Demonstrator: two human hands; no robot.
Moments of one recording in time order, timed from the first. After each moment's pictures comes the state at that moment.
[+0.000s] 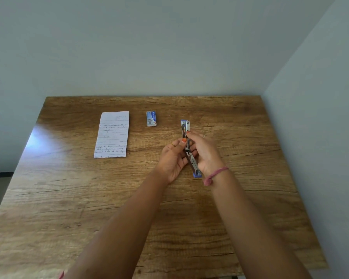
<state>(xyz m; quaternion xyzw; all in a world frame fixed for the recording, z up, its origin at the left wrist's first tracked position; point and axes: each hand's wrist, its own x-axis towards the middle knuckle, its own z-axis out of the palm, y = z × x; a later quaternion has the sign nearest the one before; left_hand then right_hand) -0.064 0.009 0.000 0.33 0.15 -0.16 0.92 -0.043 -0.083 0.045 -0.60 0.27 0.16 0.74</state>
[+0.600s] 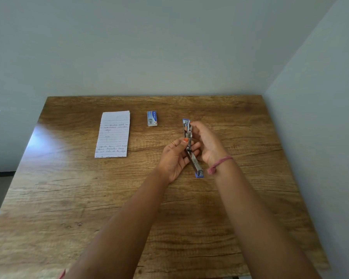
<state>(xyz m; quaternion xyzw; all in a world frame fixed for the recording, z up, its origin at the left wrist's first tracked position) -0.064 0.009 0.005 0.34 0.16 -0.17 0.91 -0.021 -0.092 0.048 -0.61 0.26 0.25 0.70</state>
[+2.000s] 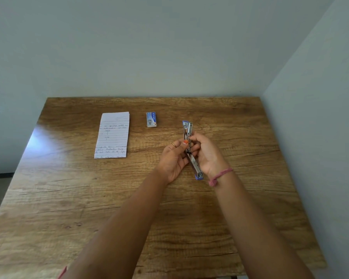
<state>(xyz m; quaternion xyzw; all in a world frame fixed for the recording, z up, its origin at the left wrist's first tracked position) -0.064 0.010 0.000 0.35 0.15 -0.18 0.91 -0.039 -0.096 0.031 -0.51 0.26 0.23 0.79</state>
